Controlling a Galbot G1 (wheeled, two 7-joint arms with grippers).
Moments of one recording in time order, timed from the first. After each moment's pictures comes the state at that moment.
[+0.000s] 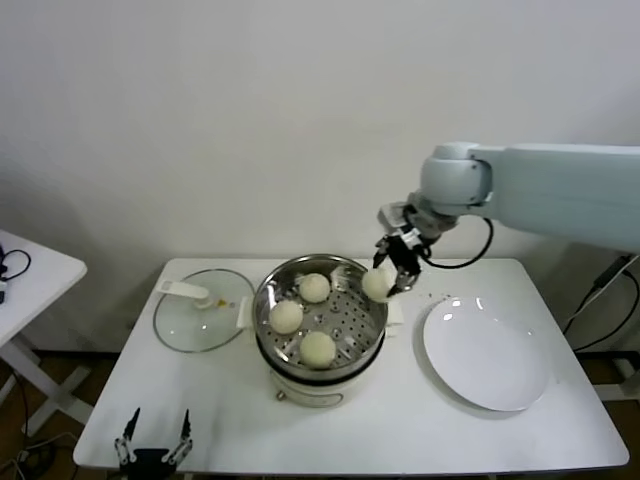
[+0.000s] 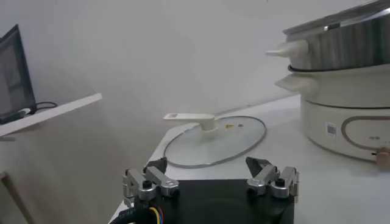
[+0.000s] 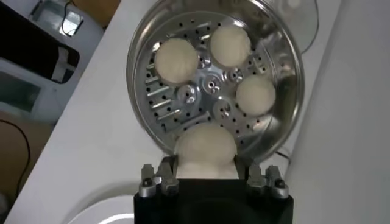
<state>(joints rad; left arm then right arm) 1.81 -1.59 -0.77 -1.90 0.15 -0.23 0.03 0.97 0.96 -1.68 1.58 0.64 -0.31 -0.93</state>
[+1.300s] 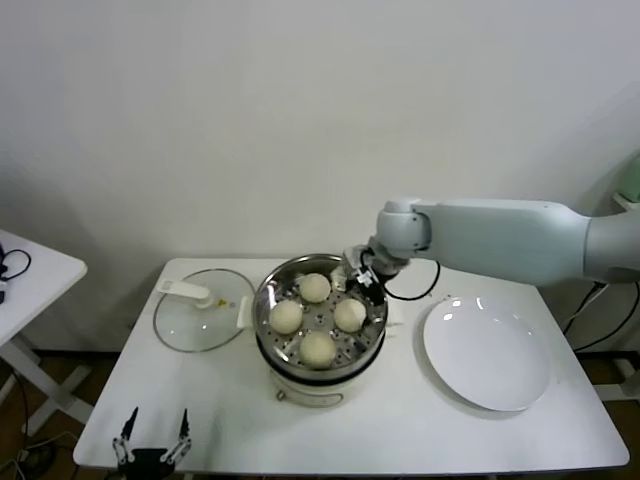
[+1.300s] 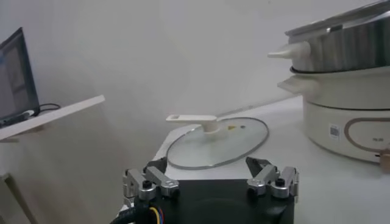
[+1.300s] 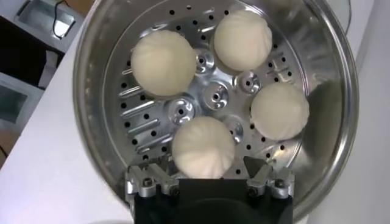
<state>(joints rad) 1.82 -1.59 -0.77 -1.91 0.16 -0.23 0.03 0.69 1.05 -1.57 1.44 0.54 -0.34 -0.86</state>
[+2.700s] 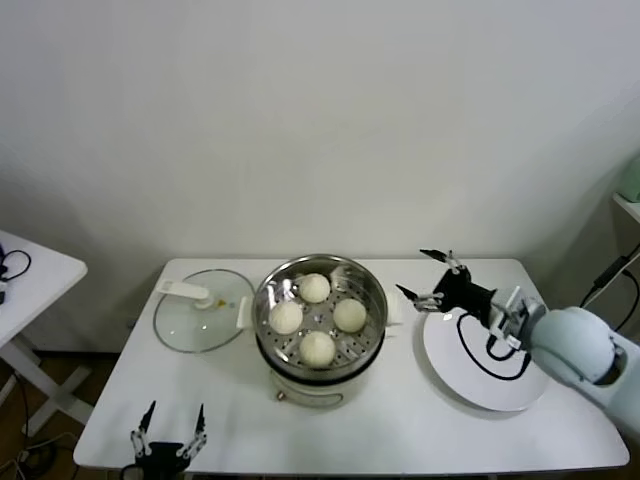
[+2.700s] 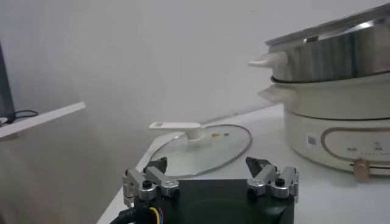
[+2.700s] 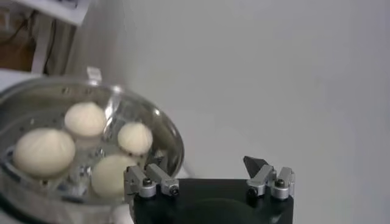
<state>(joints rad) 1.80 -1.60 -0.73 -1.90 0.18 -0.24 0.04 -0.77 0.38 -0.08 1.98 0.61 -0.16 -0.11</state>
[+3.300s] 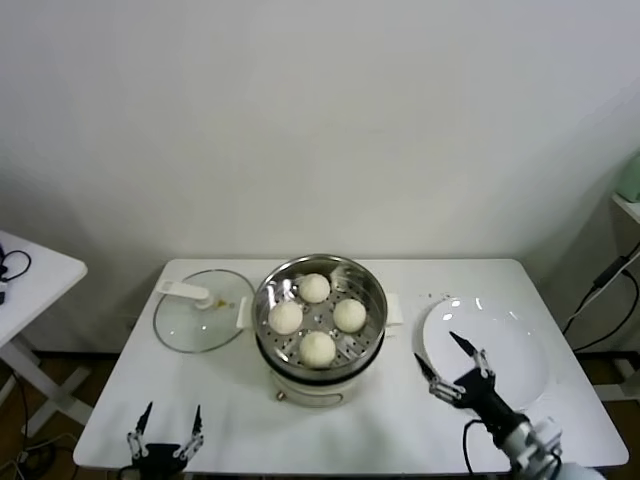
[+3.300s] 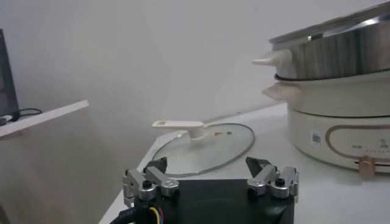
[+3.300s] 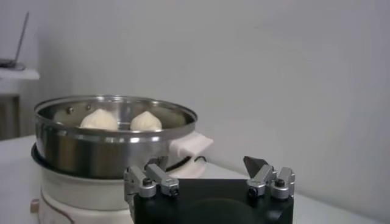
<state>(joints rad) 1.80 -1.59 -0.73 -1.89 0.17 -0.24 0.03 -1.65 0.89 0.51 1.97 0.45 0.17 -0.15</state>
